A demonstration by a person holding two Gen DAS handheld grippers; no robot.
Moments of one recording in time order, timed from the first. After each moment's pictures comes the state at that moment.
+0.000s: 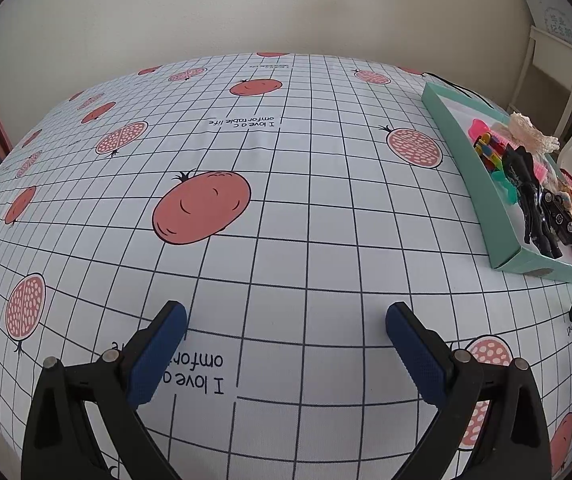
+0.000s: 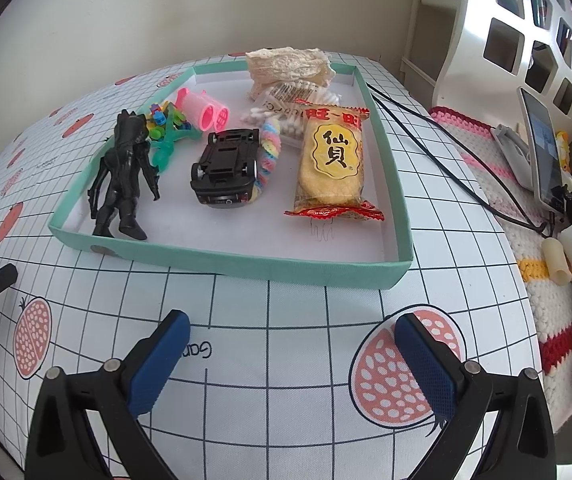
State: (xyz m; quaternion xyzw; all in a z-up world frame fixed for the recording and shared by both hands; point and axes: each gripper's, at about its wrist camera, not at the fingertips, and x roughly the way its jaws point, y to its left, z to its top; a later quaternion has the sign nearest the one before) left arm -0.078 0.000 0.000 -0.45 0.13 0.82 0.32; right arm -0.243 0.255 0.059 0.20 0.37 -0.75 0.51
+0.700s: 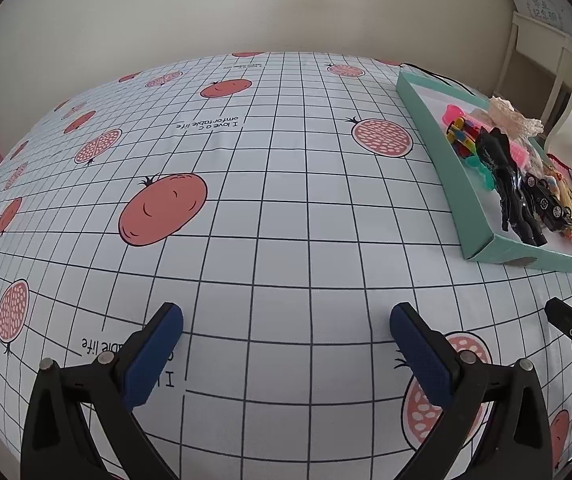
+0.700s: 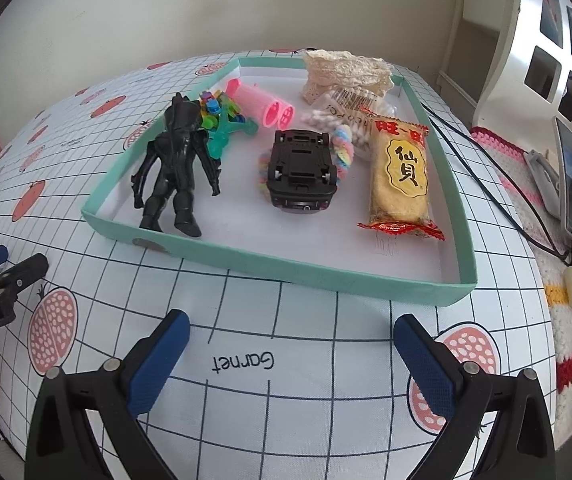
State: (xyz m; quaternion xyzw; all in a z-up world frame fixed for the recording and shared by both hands) left arm -0.058 0.017 0.001 -0.44 0.15 0.81 0.35; right arm -0.210 0.246 0.047 0.18 0.40 -0.72 0.54
